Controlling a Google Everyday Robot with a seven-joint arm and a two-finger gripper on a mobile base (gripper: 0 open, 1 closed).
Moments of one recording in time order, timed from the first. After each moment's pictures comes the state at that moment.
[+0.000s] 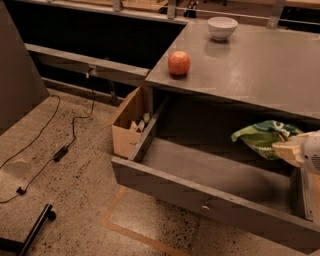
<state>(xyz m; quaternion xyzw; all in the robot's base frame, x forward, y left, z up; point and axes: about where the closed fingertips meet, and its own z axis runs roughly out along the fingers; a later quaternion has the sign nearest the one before) 0.468 -0.302 0.829 -0.25 0.89 -0.01 0.39</state>
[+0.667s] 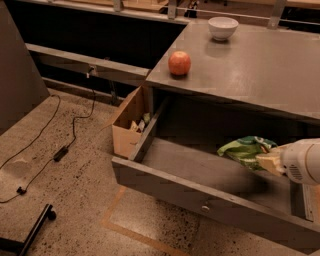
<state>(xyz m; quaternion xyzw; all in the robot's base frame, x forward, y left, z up) 0.469 -0.284 0.778 -0.27 0.89 0.01 0.36</state>
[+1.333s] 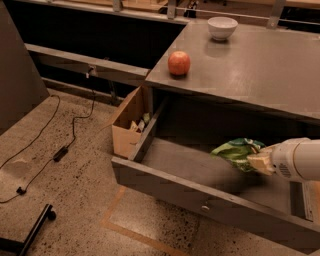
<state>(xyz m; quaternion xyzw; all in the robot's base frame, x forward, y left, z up) 0.484 -0.268 0.757 -0.30 0.89 0.03 0.35</state>
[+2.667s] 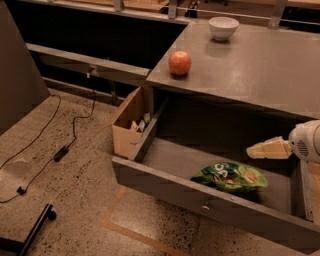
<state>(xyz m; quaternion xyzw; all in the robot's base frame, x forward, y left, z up) 0.514 -0.313 0.797 -0.21 0.90 0.01 0.37</state>
